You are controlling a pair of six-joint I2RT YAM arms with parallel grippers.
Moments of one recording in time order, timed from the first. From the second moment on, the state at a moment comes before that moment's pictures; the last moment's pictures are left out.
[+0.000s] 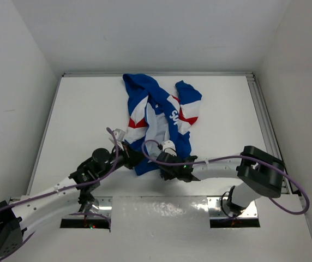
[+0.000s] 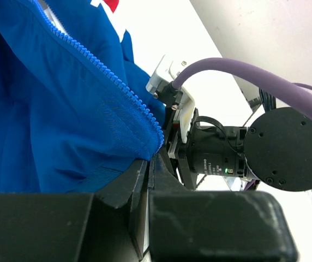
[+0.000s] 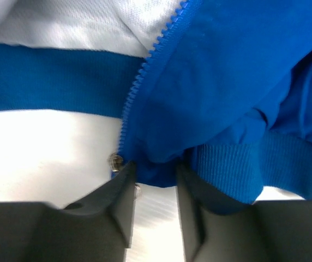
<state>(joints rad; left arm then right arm) -0.79 0.67 0.24 0.24 0.07 -0.67 1.13 1.55 0.64 -0.15 0.35 0.65</state>
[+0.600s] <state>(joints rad) -0.79 0.68 0.24 0.22 0.06 -0.66 1.14 1.48 0.55 -0.06 0.34 0.68</state>
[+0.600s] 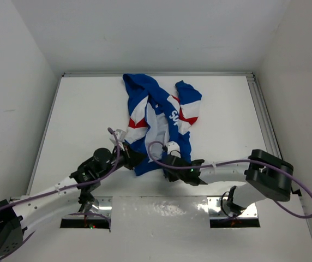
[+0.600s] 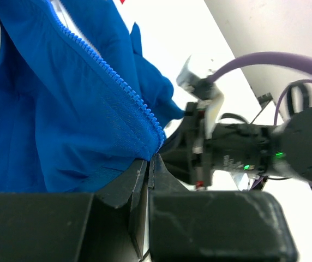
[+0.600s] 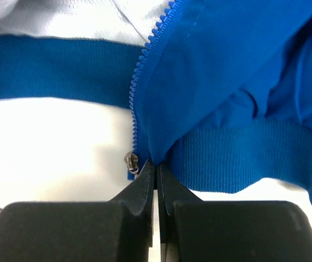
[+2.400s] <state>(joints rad) -0.79 0.69 0.37 0.13 0.02 -0.68 1.13 1.14 0.21 0.13 0.07 0.70</state>
